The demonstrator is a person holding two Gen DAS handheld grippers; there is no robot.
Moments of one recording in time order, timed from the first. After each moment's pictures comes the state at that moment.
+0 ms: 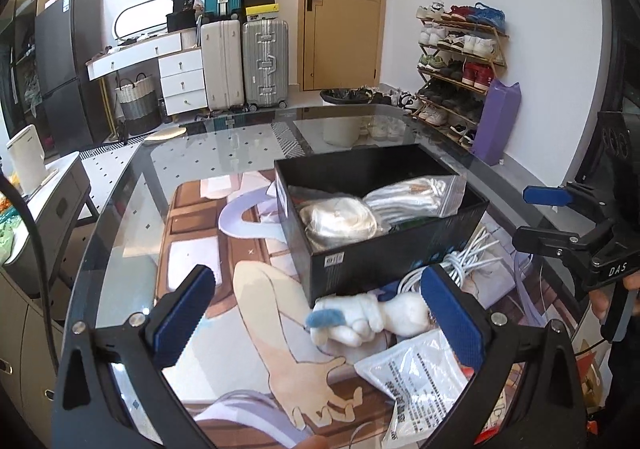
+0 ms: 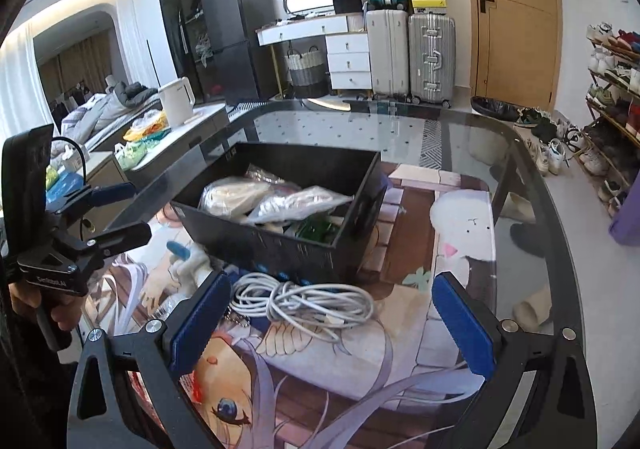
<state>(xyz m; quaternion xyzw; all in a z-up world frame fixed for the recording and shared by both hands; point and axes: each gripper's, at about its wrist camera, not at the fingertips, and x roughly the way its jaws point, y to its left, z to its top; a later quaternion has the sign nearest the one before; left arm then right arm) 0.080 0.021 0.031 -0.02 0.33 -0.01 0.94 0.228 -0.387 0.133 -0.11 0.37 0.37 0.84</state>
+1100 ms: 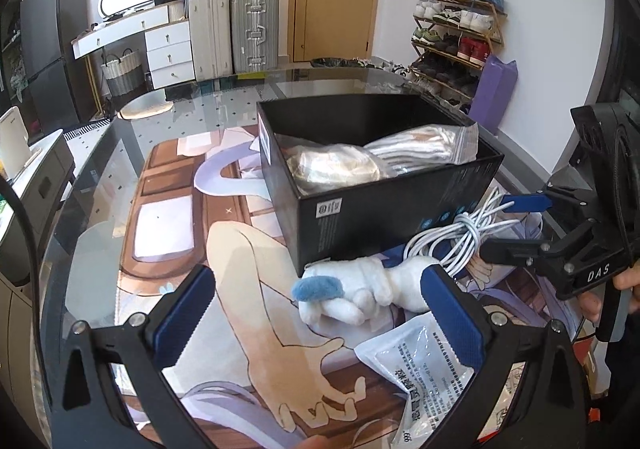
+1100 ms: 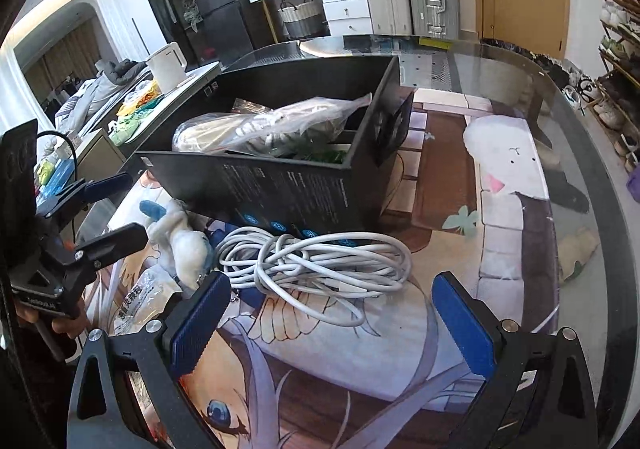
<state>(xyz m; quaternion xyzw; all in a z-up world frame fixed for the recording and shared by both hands) 0.097 0.021 -0.005 -0.03 0.38 -0.03 0.92 0.248 -0.361 0.071 -0.09 0.47 0.36 0.80</state>
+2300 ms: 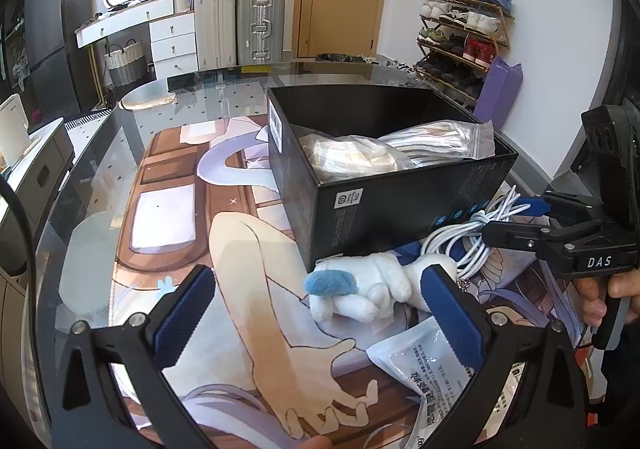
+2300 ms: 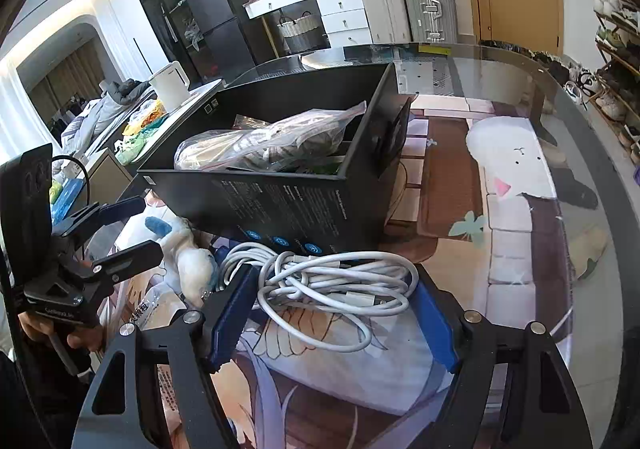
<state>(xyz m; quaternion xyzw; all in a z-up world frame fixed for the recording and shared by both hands) 0.098 0.027 -0.013 -0.04 0.38 -0.03 0.92 0.248 -0.362 0.068 -0.06 0.45 0.37 0.81</state>
